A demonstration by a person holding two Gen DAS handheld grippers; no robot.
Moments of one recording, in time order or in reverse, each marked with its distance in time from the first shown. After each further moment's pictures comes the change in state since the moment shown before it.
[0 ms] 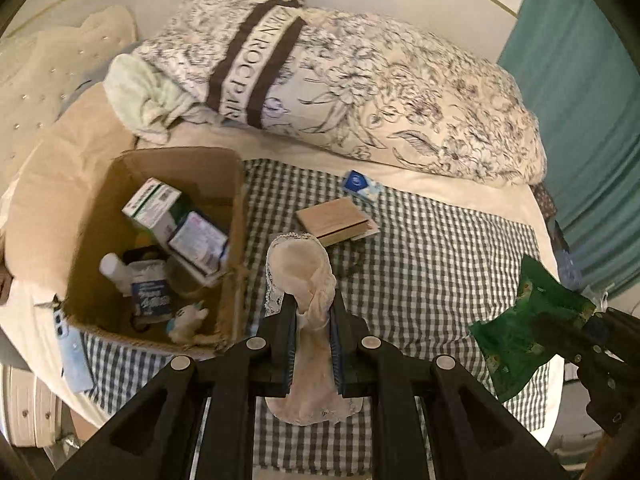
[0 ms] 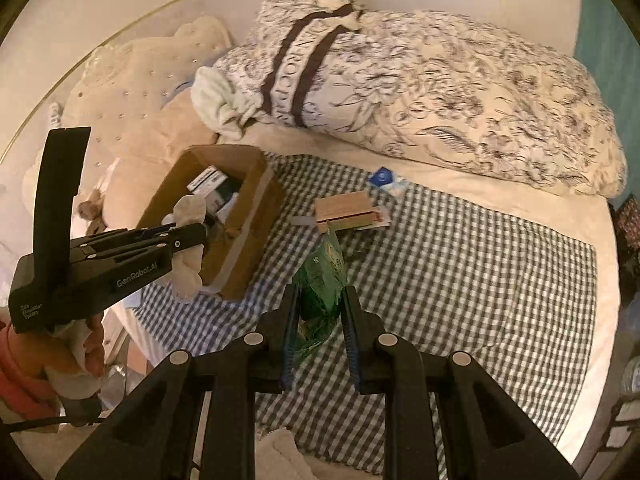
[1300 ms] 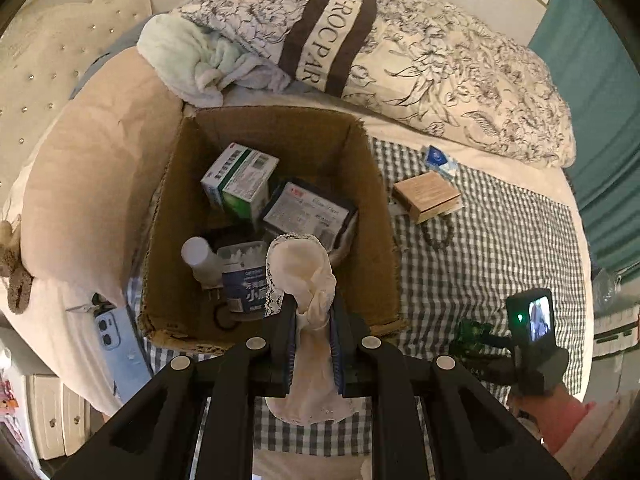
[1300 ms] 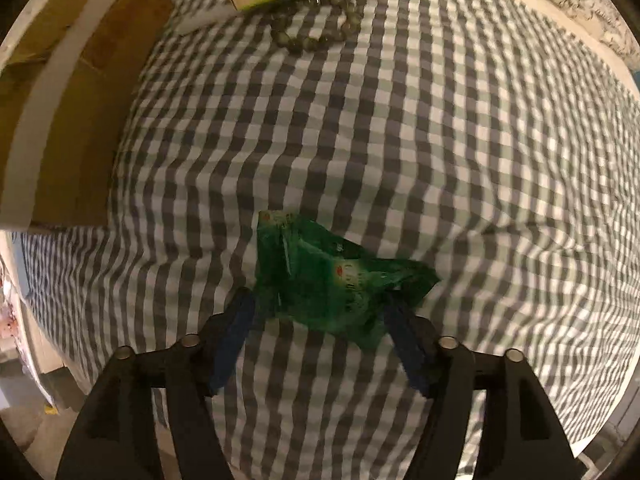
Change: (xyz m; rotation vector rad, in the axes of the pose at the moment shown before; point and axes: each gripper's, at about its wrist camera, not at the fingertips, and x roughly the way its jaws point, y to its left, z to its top) left arm 0.033 0.147 0.008 0.111 0.124 0.004; right arm 0.260 -0.031 -0.101 0.634 0.366 -0.303
